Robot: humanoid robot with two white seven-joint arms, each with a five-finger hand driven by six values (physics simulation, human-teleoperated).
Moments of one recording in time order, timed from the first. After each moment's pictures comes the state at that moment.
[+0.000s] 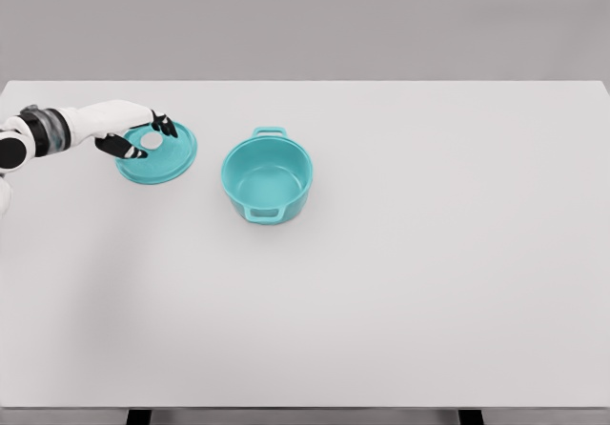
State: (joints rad) left arm -0.80 0.45 -0.33 -0.79 -0.73 -0.61 -0.61; right arm 0.06 0.00 -0.30 0.08 0.25 -0.01 0.09
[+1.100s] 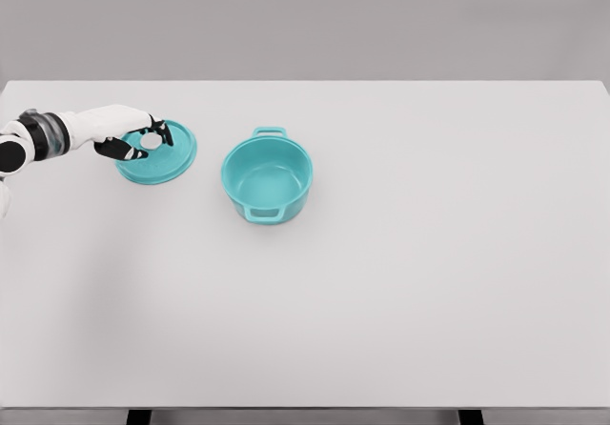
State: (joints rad) left arm -0.79 0.46 -0.33 -0.77 -0.72 -0.61 -0.61; right arm 0.06 0.00 -0.30 0.08 0.25 -0.01 0.09
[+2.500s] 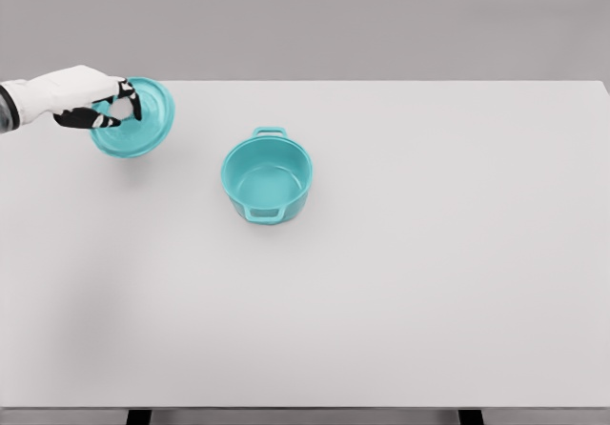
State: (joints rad) left arm -0.77 0.64 -0.39 -1.04 -0.54 -0.61 -0.61; right arm 0.06 0.00 -0.30 0.08 0.25 -0.01 0.09
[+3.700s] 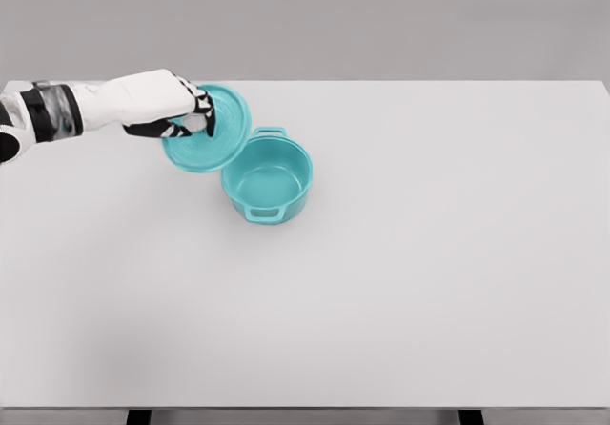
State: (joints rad) left arm -0.79 0.66 -0.62 -1.30 -0.45 -0.61 -0.53; right arm 0.06 0.00 -0.30 0.08 0.25 -0.01 0.09
